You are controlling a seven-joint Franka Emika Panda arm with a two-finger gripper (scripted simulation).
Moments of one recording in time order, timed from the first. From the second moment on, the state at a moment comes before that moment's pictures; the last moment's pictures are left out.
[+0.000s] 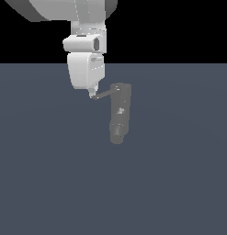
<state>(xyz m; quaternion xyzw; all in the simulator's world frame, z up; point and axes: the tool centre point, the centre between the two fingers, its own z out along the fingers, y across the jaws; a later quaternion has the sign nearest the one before) -0.039 0.060 0.200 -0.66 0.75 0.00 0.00</state>
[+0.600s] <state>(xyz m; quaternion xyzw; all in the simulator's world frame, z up) -0.072 0.039 0.201 -0.66 0.75 0.00 0.00</state>
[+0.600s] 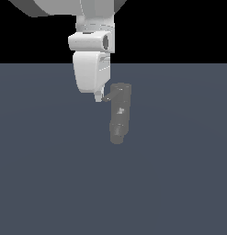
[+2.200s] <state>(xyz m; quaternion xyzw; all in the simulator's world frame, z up) -0.063 -0.080 0.201 -0.67 0.75 0.00 0.00</state>
